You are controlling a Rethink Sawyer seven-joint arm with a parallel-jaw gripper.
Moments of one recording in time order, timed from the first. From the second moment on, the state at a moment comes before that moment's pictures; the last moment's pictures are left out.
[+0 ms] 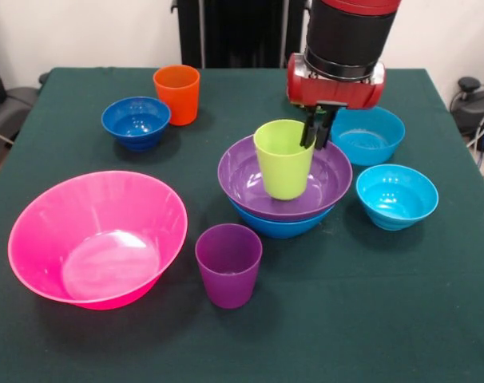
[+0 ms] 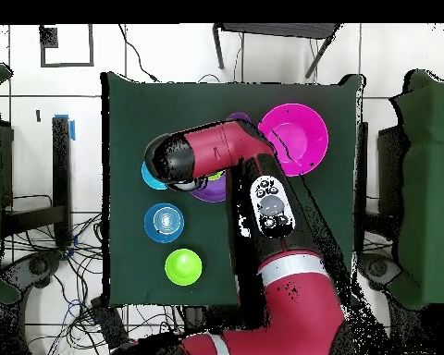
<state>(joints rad) -0.28 -0.60 0.33 1.44 -0.48 0.84 2.04</state>
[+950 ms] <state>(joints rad) -0.22 -0.69 0.28 1.45 -0.41 0.84 2.04</state>
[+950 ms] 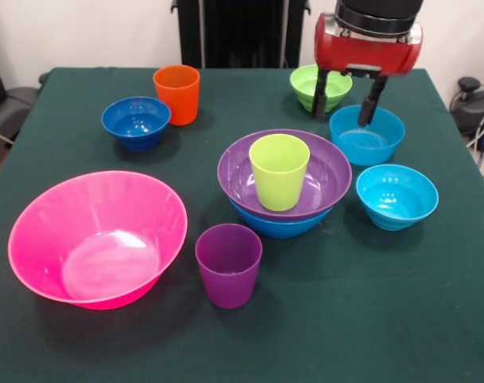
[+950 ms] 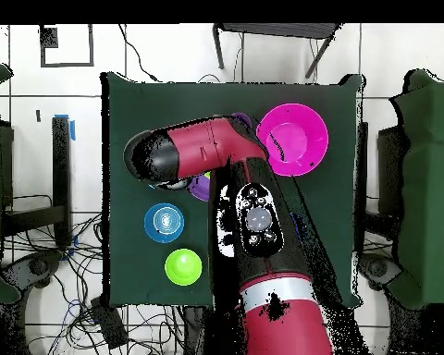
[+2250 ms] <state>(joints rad) 0.09 -0.37 0.10 1.12 -0.22 0.88 2.29</state>
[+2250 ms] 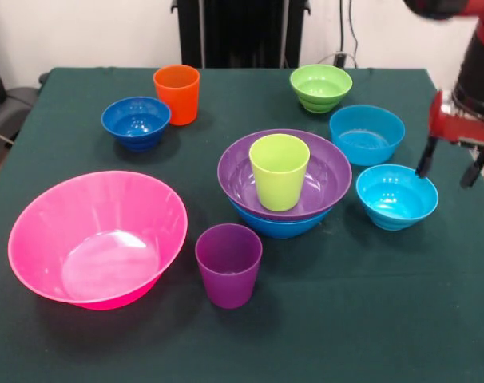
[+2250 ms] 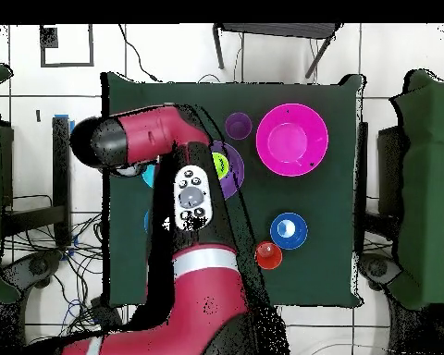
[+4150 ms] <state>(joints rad) 0.21 -0.14 -0.13 0.94 0.12 0.93 2.29</state>
